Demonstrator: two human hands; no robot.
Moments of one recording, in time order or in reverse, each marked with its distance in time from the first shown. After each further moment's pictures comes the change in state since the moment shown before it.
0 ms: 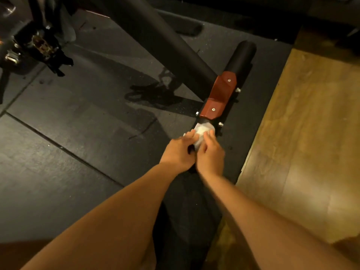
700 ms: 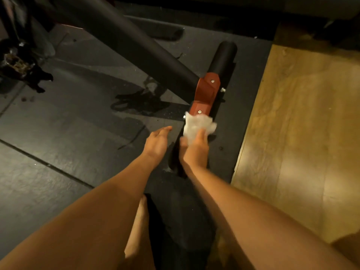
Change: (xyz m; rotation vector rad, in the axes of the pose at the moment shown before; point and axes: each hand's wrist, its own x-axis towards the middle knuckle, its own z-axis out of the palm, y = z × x) left_hand 0.041 -0.022 -0.019 -0.597 0.076 -0.418; right_hand 0.020 -0.022 0.020 0.130 0.023 0.214
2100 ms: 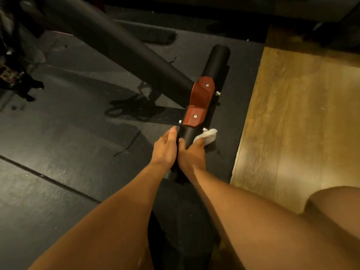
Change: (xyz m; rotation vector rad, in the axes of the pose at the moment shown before) left_hand -0.023 0.026 0.032 0.024 0.034 0.088; right_hand 0.008 -0.002 -0.004 -0.026 -0.126 0.187
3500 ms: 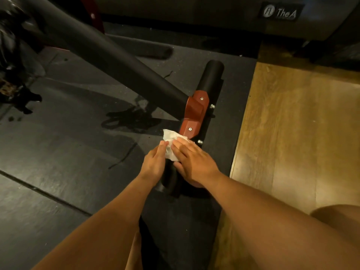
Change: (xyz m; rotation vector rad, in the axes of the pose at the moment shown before) left_hand 0.002 -0.004 -0.014 -0.046 -0.070 -0.036; right_hand 0.033 0.009 -0.053 -0.892 -0.213 -0.900
